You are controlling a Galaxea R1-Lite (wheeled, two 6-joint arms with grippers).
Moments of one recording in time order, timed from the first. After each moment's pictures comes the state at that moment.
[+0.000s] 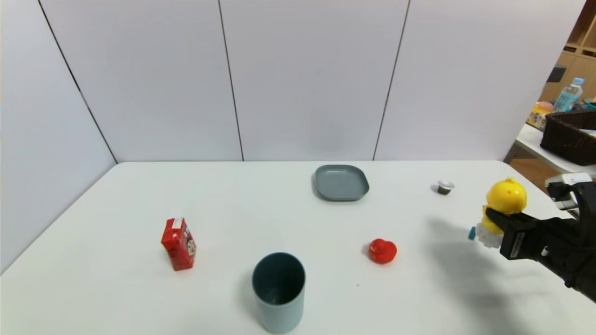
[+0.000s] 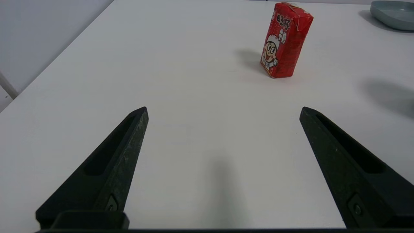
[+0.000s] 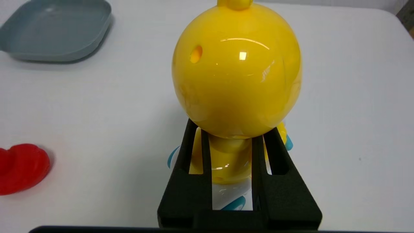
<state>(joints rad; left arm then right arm) 0.01 0.00 0.00 0.00 0.00 -0.05 0.05 1.49 -0.19 -1.10 -0.04 -0.04</state>
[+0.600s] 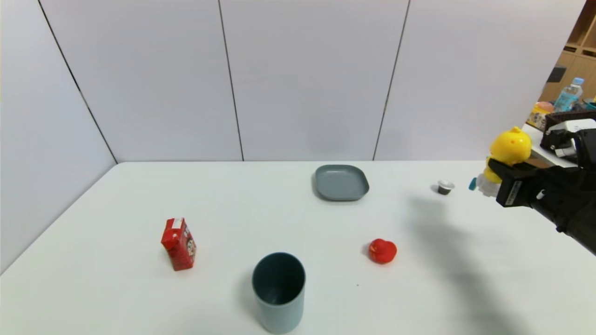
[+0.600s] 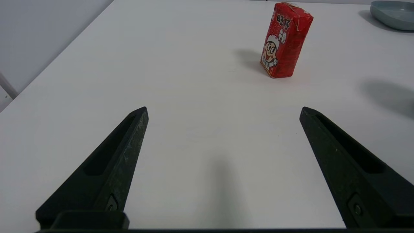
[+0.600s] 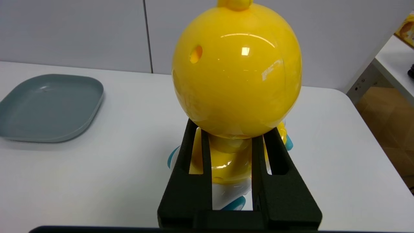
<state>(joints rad) 0.01 0.00 0.00 0.00 0.00 -0.05 0.06 1.51 -0.44 -1.03 -0.09 -0.11</state>
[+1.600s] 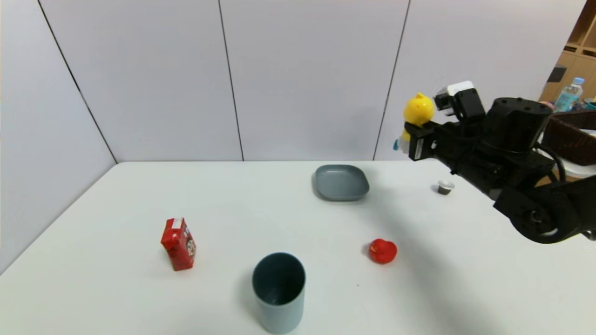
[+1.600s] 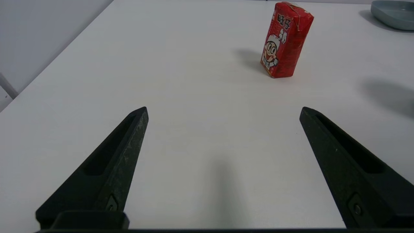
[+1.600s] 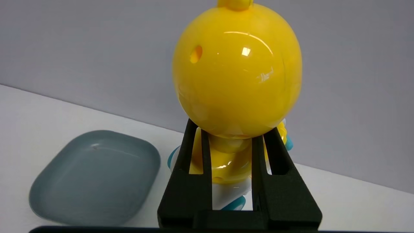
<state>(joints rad) 0.01 0.00 0.00 0.00 0.00 -0.05 0.28 1.86 -0.92 -0.99 -0.11 -0.20</state>
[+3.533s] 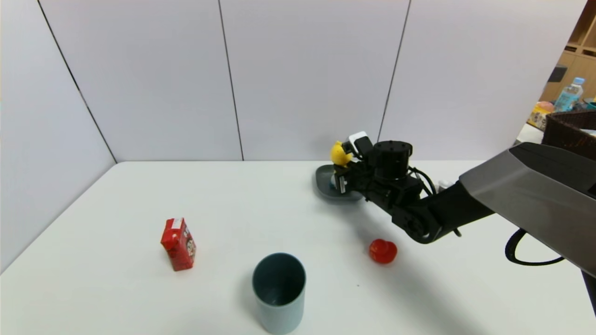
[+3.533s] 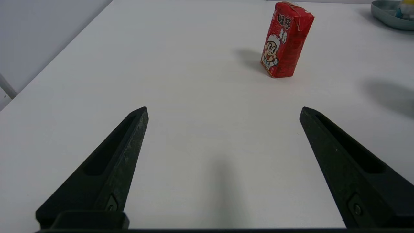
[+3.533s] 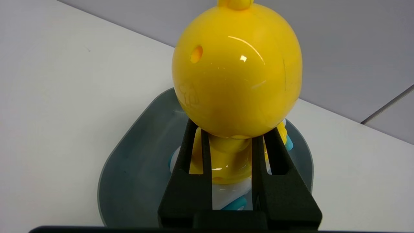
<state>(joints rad) 0.01 0.00 0.00 0.00 0.00 -0.05 0.46 2.26 -1.21 -0.89 -0.12 -0.16</state>
